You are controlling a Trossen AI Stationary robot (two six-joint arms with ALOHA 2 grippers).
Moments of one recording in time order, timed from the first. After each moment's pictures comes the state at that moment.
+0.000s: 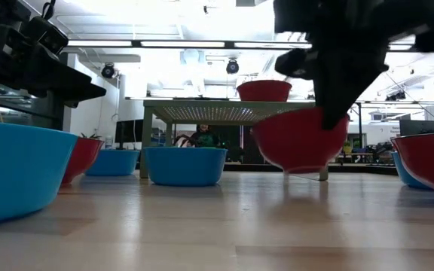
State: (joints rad) left arm 0.01 0.20 0.01 0.04 0.01 -0.08; right arm 0.36 1.76 1.26 -0.81 0.11 0.05
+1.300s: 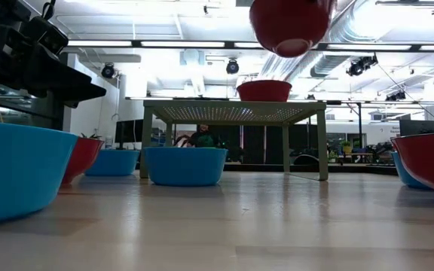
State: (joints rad) left arm 0.01 0.20 0.01 0.04 0.01 -0.08; right arm 0.35 1.76 1.88 -1.43 0.26 0.07
